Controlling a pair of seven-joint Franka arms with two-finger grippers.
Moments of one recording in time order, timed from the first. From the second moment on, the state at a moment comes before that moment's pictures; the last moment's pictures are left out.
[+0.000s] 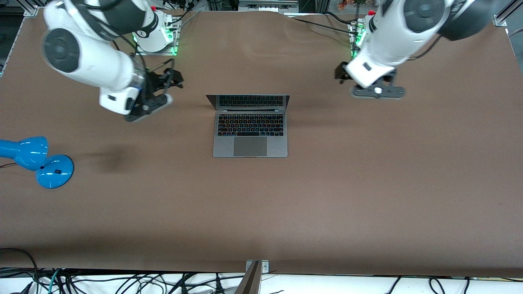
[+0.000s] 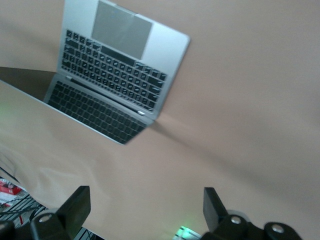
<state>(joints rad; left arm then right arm) -0.17 0.04 -0.33 -1.76 -0.09 1.55 -0.48 0.15 0.14 0.28 -1.72 0.22 1.61 -0.03</state>
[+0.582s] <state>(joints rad) -0.19 0.18 -0.46 -1.76 -0.21 1.58 -0.66 0.31 0.23 0.28 -1.73 0.28 1.63 0.43</state>
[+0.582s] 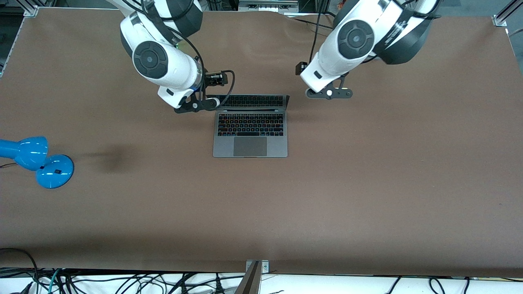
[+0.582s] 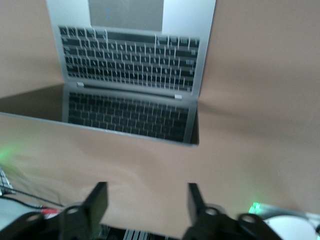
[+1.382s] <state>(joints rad) -0.29 0.36 -0.47 -1.75 -0.32 1.74 -0.78 0.31 0.31 0.28 -1.76 0.34 1.47 0.44</state>
